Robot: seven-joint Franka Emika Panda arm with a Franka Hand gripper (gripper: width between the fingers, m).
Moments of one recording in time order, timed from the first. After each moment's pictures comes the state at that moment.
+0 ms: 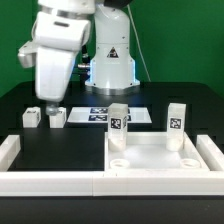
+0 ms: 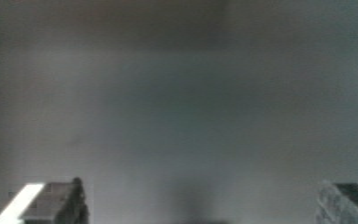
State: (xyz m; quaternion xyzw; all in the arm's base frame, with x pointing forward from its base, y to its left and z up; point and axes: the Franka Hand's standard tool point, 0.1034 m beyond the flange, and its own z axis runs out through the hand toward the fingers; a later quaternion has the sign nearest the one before) arm 0.508 -0.143 0.089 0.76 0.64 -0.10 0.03
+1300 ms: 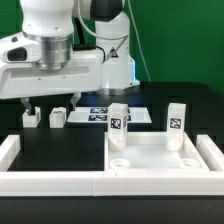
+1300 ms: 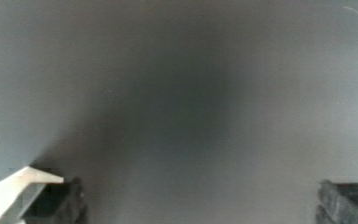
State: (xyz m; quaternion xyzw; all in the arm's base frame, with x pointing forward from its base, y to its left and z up) arm 0.464 -0.143 0.061 0.98 0.15 -0.10 0.02
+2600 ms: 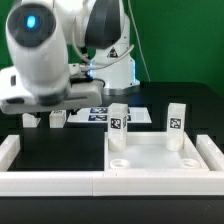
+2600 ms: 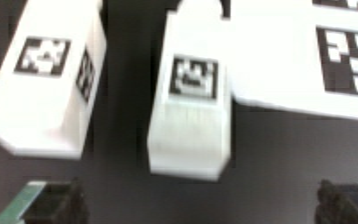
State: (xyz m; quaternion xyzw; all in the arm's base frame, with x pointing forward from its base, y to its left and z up) arm 0.391 -0.143 0.026 0.90 0.05 -0.43 -0.01
